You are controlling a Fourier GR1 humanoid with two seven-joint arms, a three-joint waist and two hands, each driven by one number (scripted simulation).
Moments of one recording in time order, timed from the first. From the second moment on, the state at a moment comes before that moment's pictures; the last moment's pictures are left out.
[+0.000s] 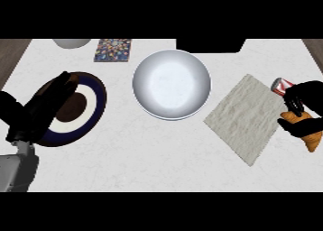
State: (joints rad) left arm -0.21 0.31 0.07 -1.48 0.17 -0.14 0.27; right arm -0.36 -0.55 -0.05 -1.31 0.89 0.44 -0.26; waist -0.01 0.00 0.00
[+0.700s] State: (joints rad) left arm -0.20 0.29 0.08 -1.49 0.15 -0.15 0.26; right arm -0.40 -0.66 -0.24 -1.79 0.65 0.79 -0.15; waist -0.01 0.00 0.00
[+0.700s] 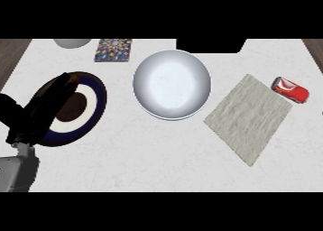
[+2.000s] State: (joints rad) left arm -0.23 0.27 0.10 -1.48 0.14 -0.18 0.27; right arm -0.98 -0.14 0.00 -1.56 0.60 0.64 0.49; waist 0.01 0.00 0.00
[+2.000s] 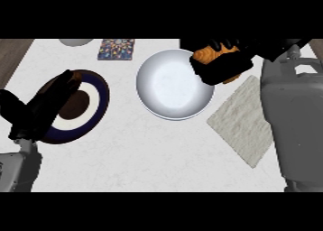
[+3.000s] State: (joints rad) left arm -0.25 0.24 0.07 -1.51 0.12 -0.19 0.29; right arm -1.21 -0.01 -0.03 -0.61 0.69 0.17 0.12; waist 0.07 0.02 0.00
